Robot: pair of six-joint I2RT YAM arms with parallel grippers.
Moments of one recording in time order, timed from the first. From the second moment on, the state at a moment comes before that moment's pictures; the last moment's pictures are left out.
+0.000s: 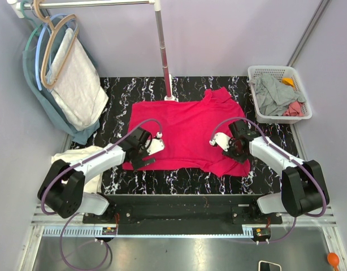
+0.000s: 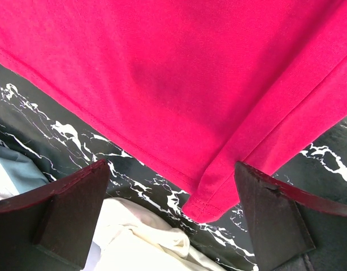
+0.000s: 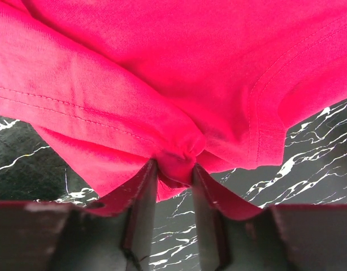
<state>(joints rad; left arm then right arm) -0.56 1.36 0.74 -0.51 -0.20 0.66 0.32 1.37 0.80 -0.70 0.03 -0.80</state>
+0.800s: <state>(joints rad) -0.44 1.22 0.73 -0.64 -0.10 0.81 0.32 1.37 0.80 -0.70 0.03 -0.79</state>
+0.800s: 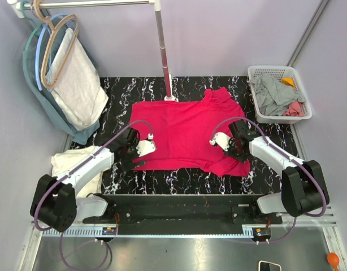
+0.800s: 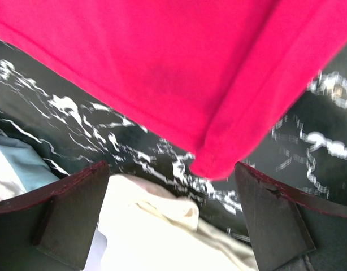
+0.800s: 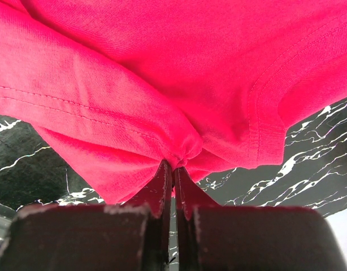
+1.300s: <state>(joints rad) -0.30 1.34 0.80 -0.78 0.06 0.94 0.32 1.38 0.80 -0.71 0.04 -0.78</state>
